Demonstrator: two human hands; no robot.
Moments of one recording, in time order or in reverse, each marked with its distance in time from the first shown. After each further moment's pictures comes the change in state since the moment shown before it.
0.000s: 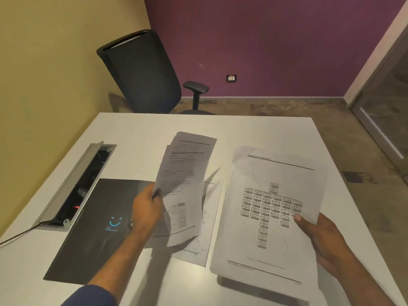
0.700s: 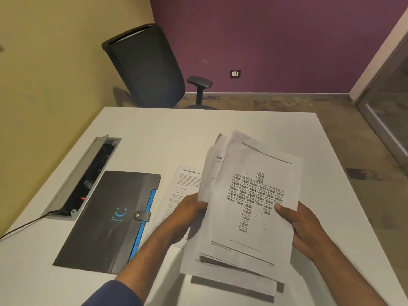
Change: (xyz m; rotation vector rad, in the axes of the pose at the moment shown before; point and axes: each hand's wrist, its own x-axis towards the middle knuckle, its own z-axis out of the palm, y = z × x) left_hand -0.054 0.049 0.026 -0.435 -0.759 -0.271; right_hand -0.005 -0.005 0.052 0.168 -0.099 0.100
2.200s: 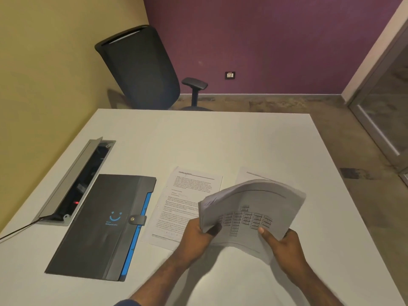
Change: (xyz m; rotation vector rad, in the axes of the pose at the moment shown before) left_hand 0.006 -0.066 0.034 0.103 0.166 0.219; right_hand -0.018 0.064 0.000 -0.454 0.204 -0.228
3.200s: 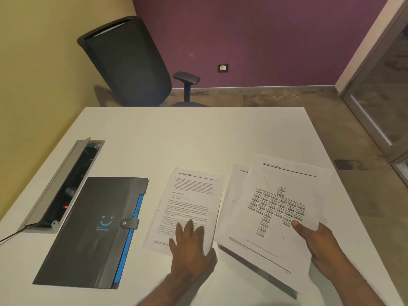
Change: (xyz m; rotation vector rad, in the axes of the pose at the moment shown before) left_hand 0.003 -0.063 0.015 1.058 -0.022 -0.119; right_hand 0.031 -0.005 -0.075 0.207 0.149 0.263
